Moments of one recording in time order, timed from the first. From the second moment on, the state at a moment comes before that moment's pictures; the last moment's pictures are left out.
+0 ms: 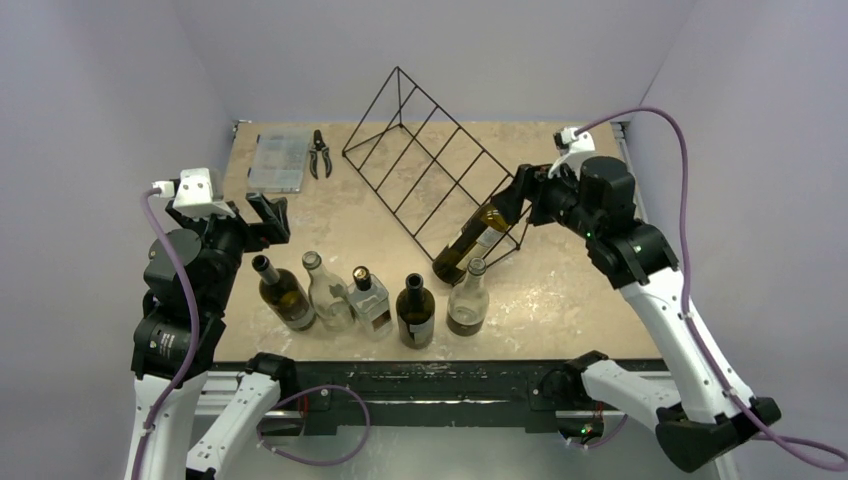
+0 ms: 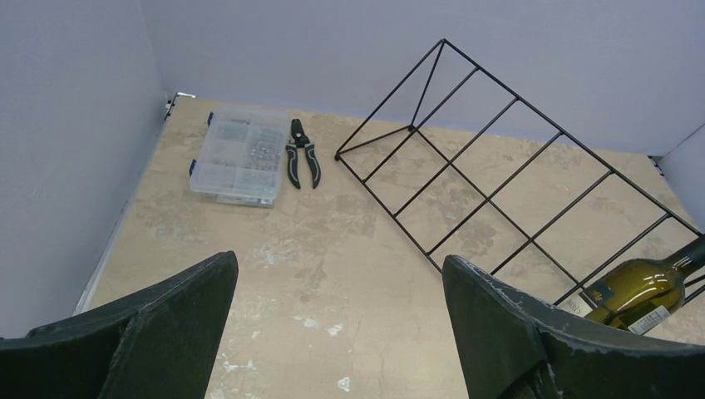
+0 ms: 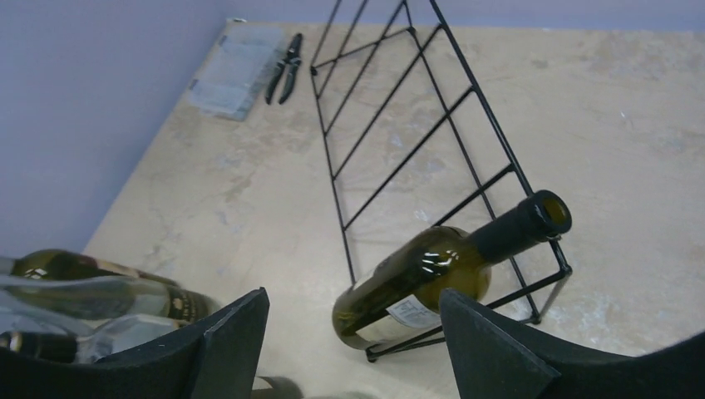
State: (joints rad) left arm -0.21 0.61 1.15 -0.62 -0.19 -0.20; right arm 0.39 1.04 1.24 -0.60 -0.10 0.32
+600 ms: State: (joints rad) left arm -0.20 0.61 1.15 -0.62 -0.19 -0.21; right arm 0.60 0.92 1.18 -0.53 -0.34 0.25
